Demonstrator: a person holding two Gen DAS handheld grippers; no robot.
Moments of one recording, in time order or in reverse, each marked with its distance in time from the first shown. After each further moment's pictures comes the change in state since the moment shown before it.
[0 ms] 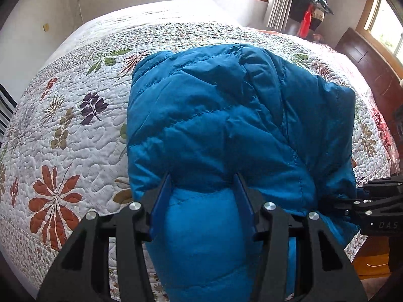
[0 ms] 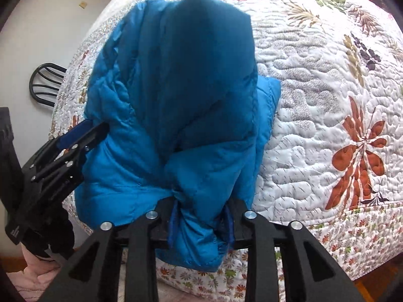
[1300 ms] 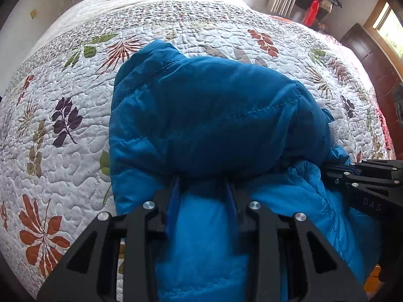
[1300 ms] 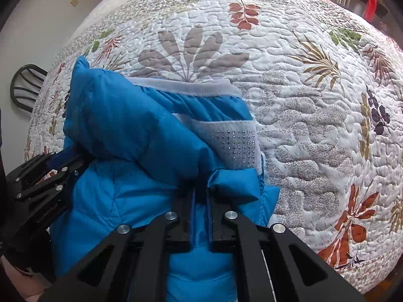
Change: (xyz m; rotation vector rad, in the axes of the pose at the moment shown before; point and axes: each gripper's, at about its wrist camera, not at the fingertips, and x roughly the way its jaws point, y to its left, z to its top) left arm 0.070 0.014 0.060 -0.015 0.128 -0.039; right arm 0.025 -0.014 0.077 -0.023 -0.054 -0.110
